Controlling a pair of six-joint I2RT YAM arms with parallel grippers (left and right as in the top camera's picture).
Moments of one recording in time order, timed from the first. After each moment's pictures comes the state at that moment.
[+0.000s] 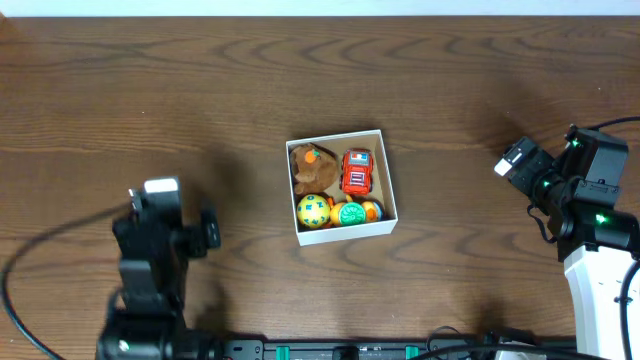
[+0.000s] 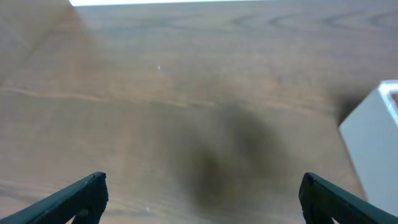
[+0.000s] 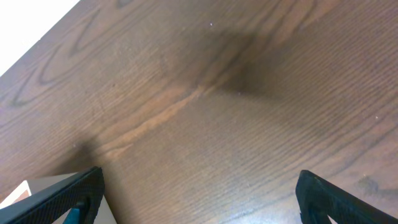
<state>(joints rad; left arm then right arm) -0.07 0.47 0.54 -0.61 -0.22 -0.02 -0.20 1.11 0.89 -0.63 -0.08 0.51</state>
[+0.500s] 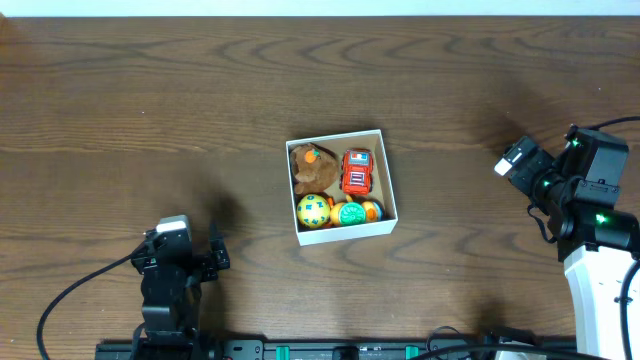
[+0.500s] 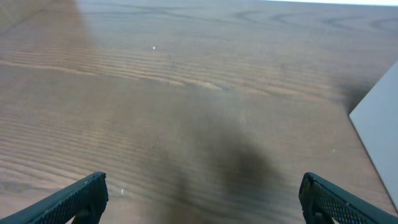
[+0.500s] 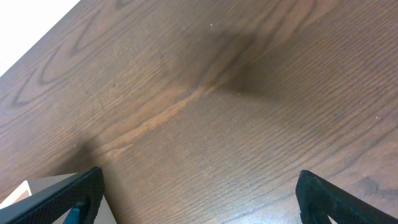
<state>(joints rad) -0.07 0.09 0.20 -0.54 -0.22 -0.09 -0.20 1.11 0.89 -0.63 -0.08 0.51</state>
